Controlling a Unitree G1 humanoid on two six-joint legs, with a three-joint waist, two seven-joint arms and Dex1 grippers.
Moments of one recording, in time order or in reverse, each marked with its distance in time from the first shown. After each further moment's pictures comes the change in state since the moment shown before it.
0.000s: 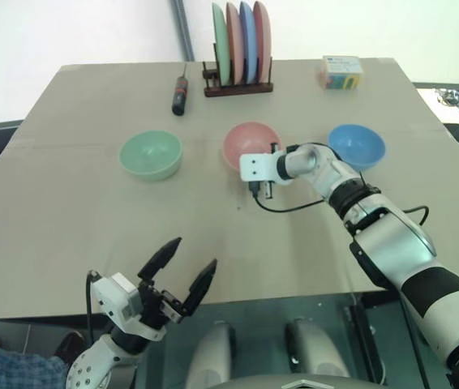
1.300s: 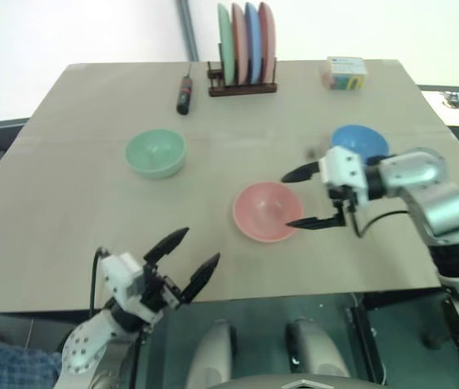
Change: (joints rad) left arm -0.254 0.164 0.074 0.055 -0.017 0.211 0.039; right arm 0.633 -0.533 -0.409 -1.387 0.770 0.819 0.559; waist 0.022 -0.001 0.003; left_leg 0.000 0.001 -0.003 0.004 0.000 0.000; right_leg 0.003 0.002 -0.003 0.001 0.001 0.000
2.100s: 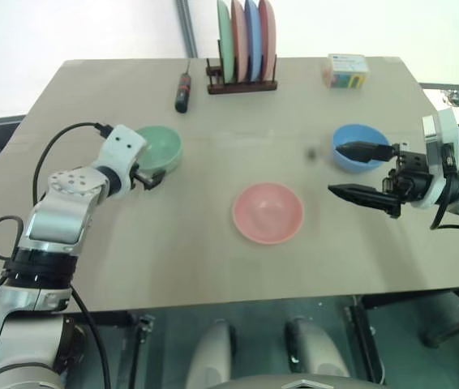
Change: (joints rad) left arm -0.984 0.357 -0.267 0.781 0.461 0.462 0.052; right arm 0.130 -0.061 -0.277 -0.116 0.365 0.191 -0.224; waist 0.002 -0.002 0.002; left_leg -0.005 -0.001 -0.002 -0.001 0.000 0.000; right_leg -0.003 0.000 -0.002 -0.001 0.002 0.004
